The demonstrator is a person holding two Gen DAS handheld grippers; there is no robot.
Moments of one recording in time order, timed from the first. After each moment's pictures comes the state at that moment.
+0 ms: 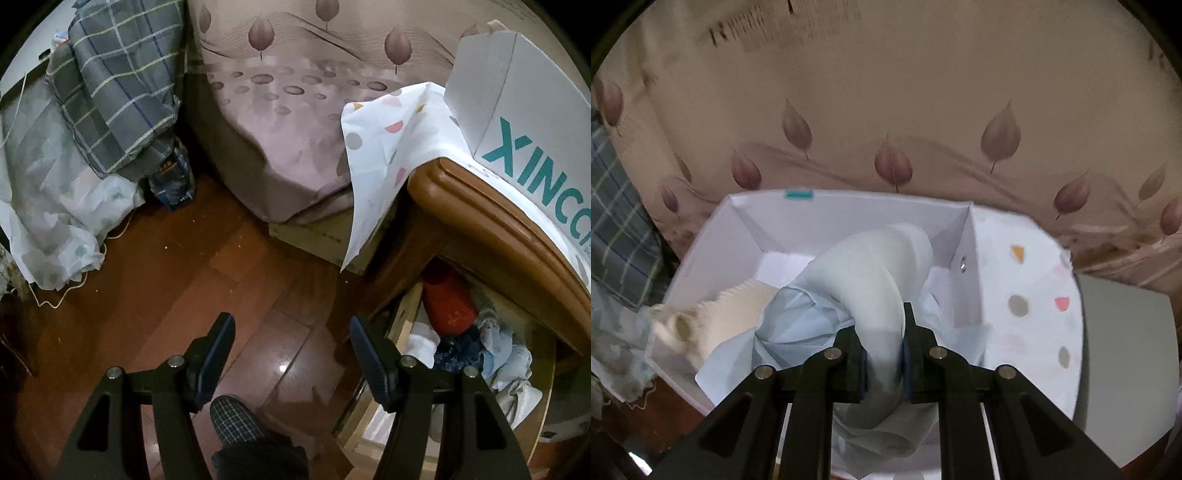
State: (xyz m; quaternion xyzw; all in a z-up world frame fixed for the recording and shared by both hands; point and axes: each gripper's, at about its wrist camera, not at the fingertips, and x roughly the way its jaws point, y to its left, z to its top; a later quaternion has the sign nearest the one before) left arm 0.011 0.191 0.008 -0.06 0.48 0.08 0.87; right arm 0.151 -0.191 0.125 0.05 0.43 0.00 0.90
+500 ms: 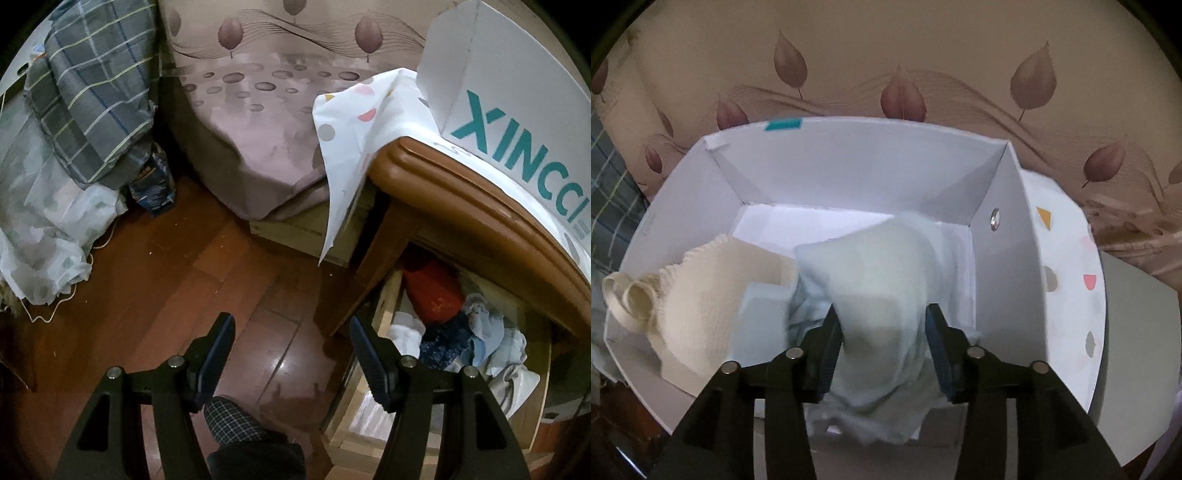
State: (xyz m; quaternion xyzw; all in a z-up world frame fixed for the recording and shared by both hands) left arm 0.016 0.172 0.006 -0.04 0.48 0.04 0.87; right arm 0.170 -0.183 0.086 0.03 0.49 0.01 0.87
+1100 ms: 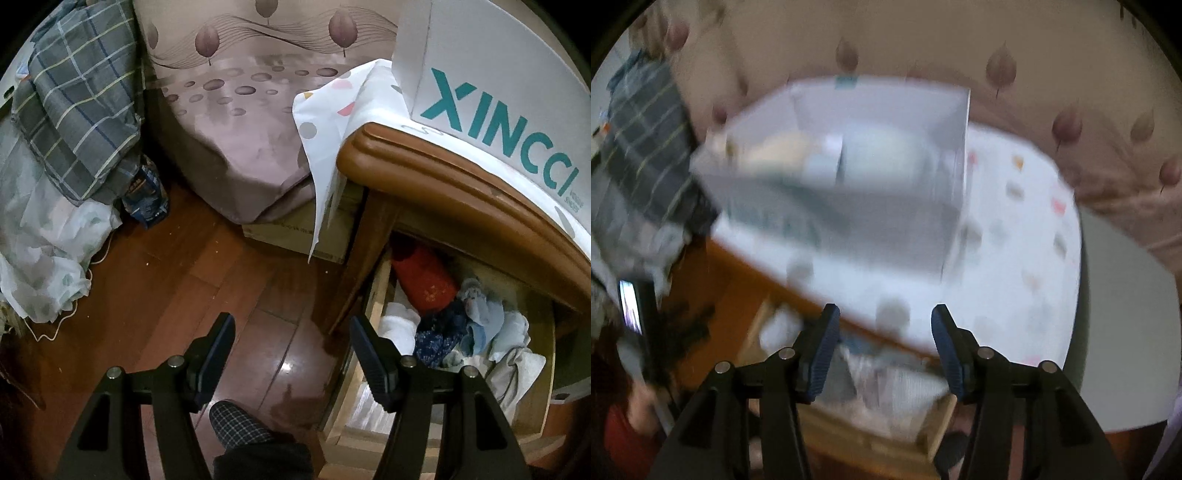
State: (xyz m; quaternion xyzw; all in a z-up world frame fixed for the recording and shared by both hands) left arm 0.016 0.155 0.004 -0.01 0.48 0.03 0.87; right arm -0.010 -0.203 0.070 0.00 0.48 0.09 0.87
